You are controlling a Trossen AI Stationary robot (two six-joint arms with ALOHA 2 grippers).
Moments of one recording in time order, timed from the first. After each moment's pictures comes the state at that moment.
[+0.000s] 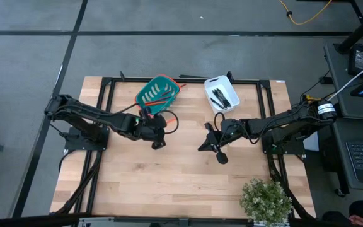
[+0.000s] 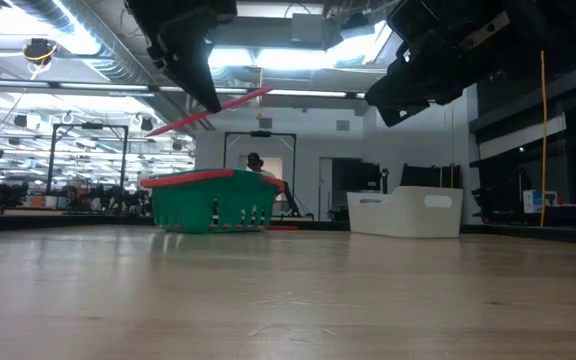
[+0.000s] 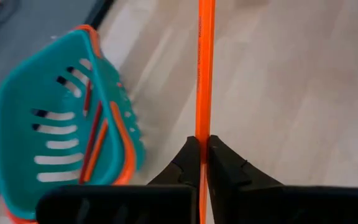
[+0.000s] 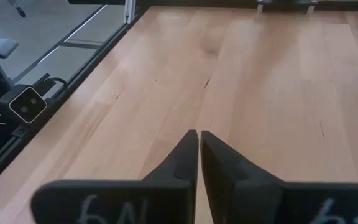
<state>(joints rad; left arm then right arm) -0.18 1.45 1.13 -0.79 -0.60 -0.46 0.10 1.38 0.62 0.31 -0.25 -0.01</state>
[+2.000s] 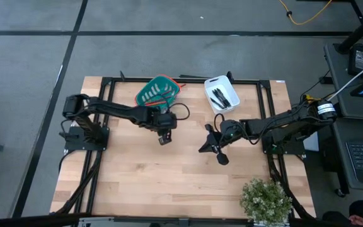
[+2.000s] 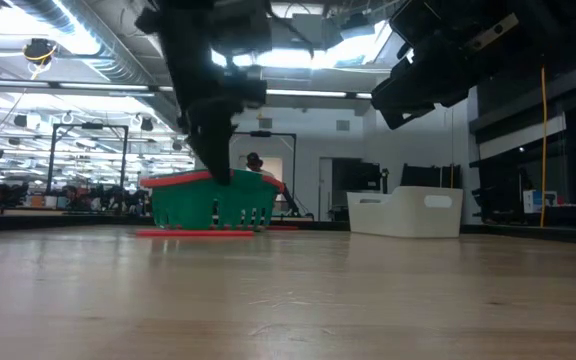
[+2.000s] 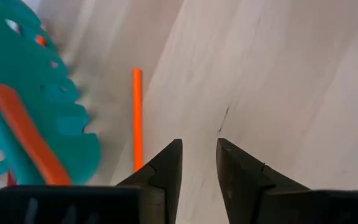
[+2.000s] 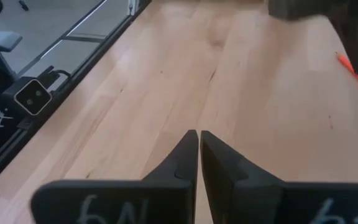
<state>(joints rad) 0.04 1.67 1.13 -0.70 -0.27 -0.30 0.11 1.38 0.62 0.28 -0.25 0.00</state>
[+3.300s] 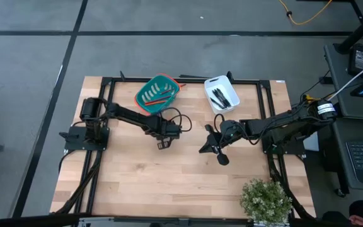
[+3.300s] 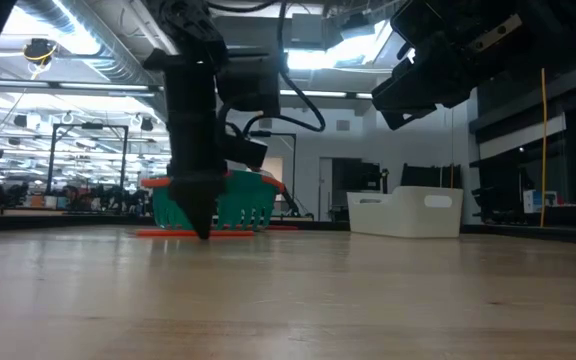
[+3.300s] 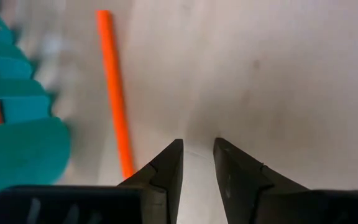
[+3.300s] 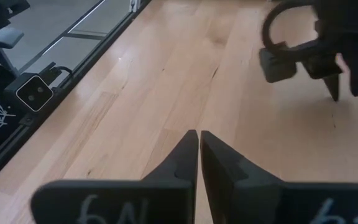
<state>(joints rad) -0.01 1.88 1.13 -0.73 -0.37 -0.28 0.11 1.38 0.62 0.27 -0.26 -0.01</state>
